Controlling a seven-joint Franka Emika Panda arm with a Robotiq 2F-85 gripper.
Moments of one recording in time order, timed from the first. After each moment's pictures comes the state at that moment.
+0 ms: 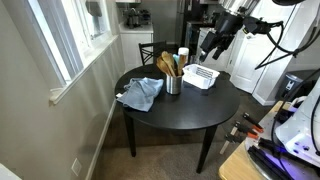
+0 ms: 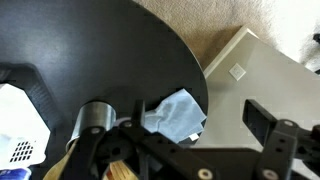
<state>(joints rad) 0.23 -0.69 0.28 -2.76 0.26 2.39 0.32</state>
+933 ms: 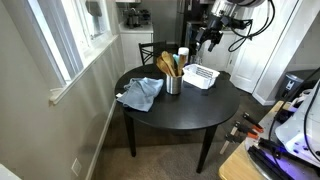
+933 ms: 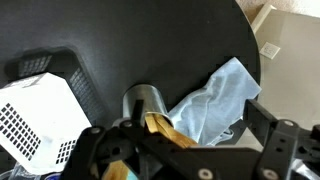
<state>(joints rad) 0.08 -0.28 -0.03 -2.48 0.19 2.40 0.09</state>
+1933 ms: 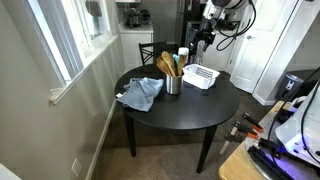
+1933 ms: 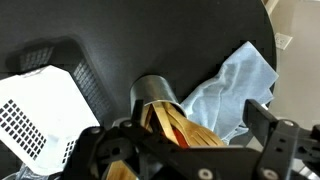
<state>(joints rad) 0.05 -0.10 -0.04 -2.32 0.19 2.38 0.10</state>
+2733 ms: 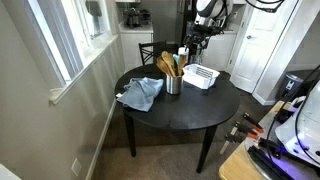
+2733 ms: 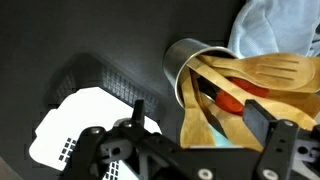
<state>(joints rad) 0.00 0.23 -0.08 -2.02 0.17 2.38 0.62</state>
